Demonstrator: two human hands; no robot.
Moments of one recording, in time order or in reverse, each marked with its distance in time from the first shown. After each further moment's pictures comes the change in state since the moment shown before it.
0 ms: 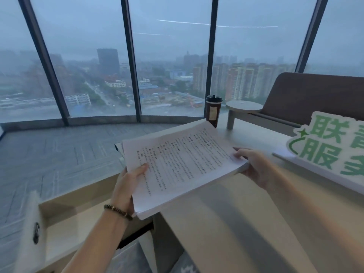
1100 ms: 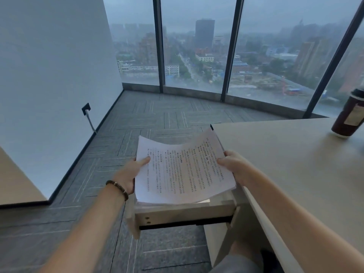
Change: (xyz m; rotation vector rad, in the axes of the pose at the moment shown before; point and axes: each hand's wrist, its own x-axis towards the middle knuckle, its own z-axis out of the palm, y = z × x) left_hand -0.008 0.050 -0.249 0.038 0.426 -0.191; right_hand 0.054 0.086 0.314 -0.588 -0.564 0.149
